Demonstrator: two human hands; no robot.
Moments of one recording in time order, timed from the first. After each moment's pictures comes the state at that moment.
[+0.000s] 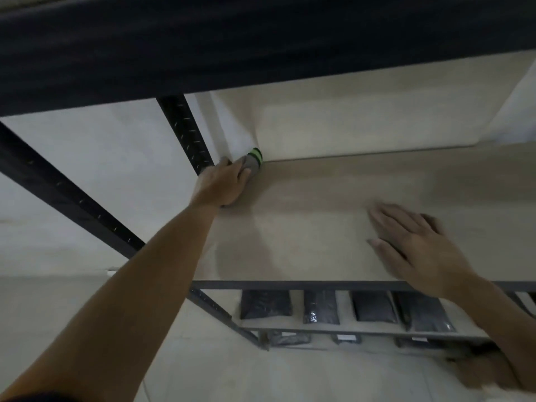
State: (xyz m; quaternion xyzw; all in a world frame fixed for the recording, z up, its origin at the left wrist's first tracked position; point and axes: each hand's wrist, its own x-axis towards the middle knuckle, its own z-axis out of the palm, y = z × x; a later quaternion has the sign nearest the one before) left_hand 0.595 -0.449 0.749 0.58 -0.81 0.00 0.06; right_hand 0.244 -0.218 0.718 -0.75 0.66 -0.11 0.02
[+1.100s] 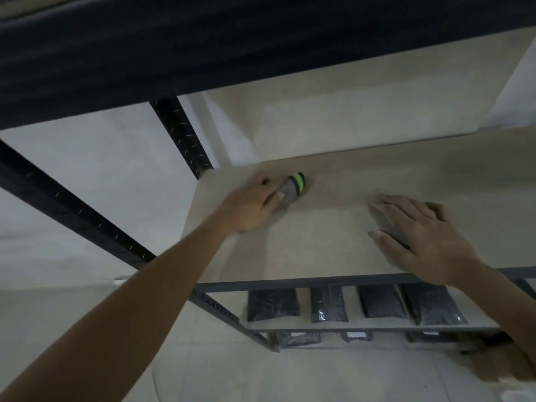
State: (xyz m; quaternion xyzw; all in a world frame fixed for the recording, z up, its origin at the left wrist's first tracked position) left_hand 0.557 -0.388 0.761 0.43 -0.90 -0.10 0.03; right_hand 0.244 -0.223 0.721 -0.74 0.66 -0.13 0.01
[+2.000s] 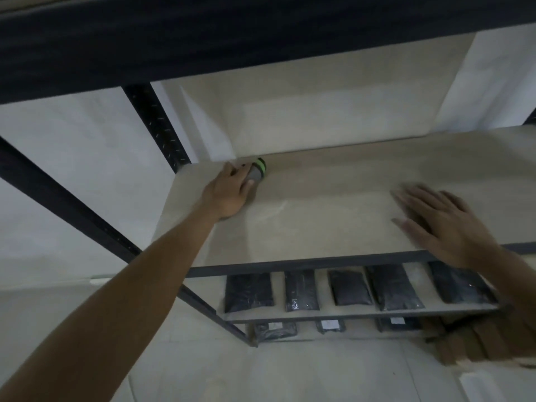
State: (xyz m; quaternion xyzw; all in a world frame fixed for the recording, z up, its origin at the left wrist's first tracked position) left_hand 0.543 -0.396 0.740 0.52 -0.84 -0.08 0.07; right_hand 0.141 -0.187 0.717 -0.71 0.70 -0.11 -0.01
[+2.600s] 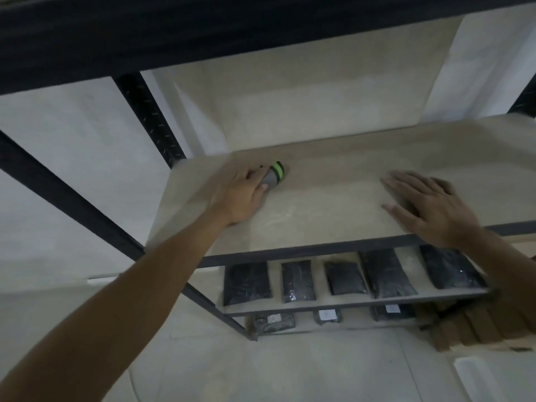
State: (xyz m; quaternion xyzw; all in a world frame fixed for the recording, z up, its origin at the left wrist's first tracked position) left_hand 0.520 -0.360 0.729 0.45 -0.89 -0.07 0.09; right_hand 0.142 -0.186 0.710 -0.70 0.70 -0.12 -0.05
